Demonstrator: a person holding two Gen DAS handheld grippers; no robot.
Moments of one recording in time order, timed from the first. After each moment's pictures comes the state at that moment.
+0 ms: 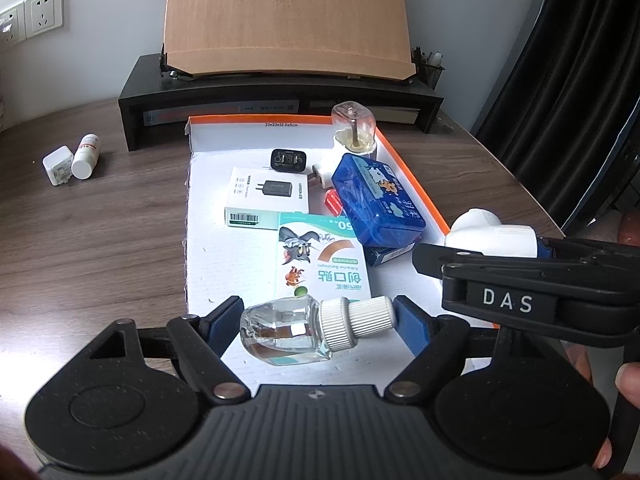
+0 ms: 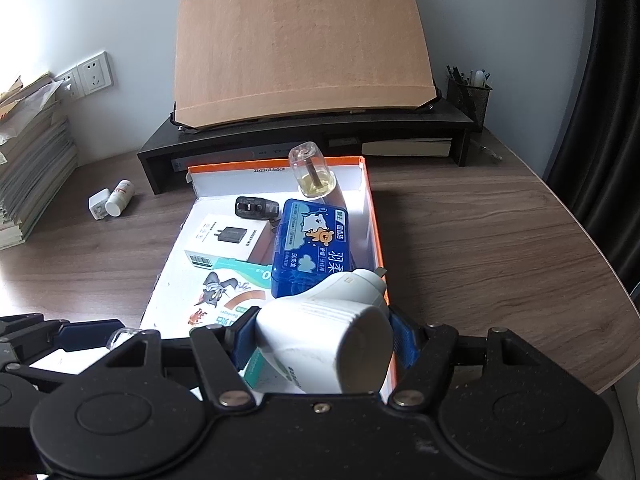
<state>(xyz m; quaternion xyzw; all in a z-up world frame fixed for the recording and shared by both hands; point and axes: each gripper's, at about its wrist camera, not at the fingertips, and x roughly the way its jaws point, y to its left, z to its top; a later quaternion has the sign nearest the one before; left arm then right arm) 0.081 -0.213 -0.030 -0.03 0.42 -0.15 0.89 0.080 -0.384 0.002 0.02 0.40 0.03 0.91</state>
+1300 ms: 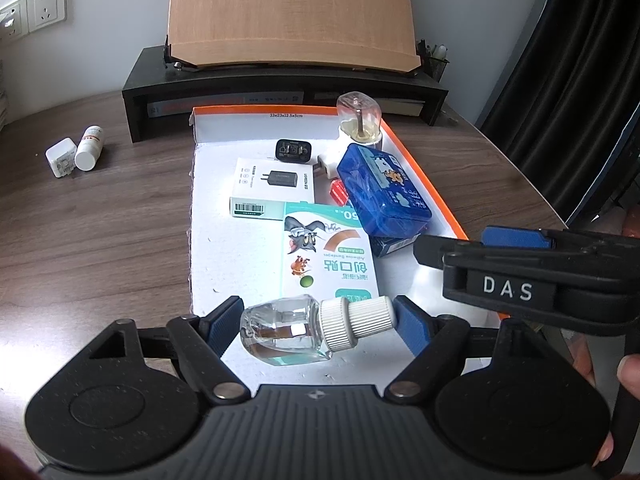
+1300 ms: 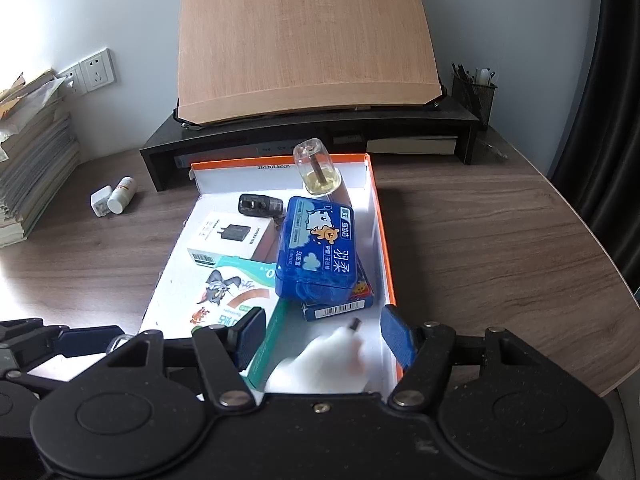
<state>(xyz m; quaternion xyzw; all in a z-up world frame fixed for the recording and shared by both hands) 0.081 -0.210 -0.031 -0.03 0.43 -0.15 0.89 0.082 -0.382 -0.001 0.01 0.41 0.04 0.91</state>
